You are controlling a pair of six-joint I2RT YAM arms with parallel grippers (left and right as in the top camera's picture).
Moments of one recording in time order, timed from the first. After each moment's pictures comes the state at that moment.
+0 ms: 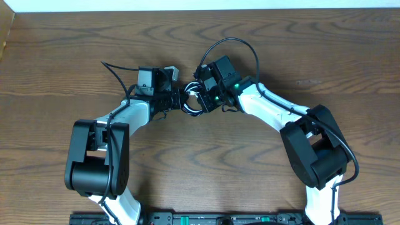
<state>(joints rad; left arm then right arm) -0.13 1.85 0.92 -0.05 0.48 -0.23 0.59 2.06 1.38 -0.33 -0.36 0.12</state>
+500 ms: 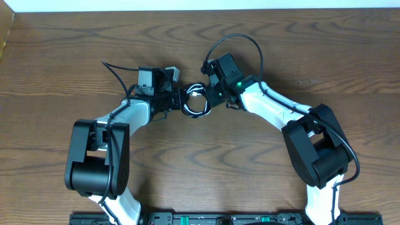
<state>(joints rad) -0.13 1.85 0.92 -0.05 0.52 -0.23 0.57 2.06 1.38 -0.31 -0.15 0.12</state>
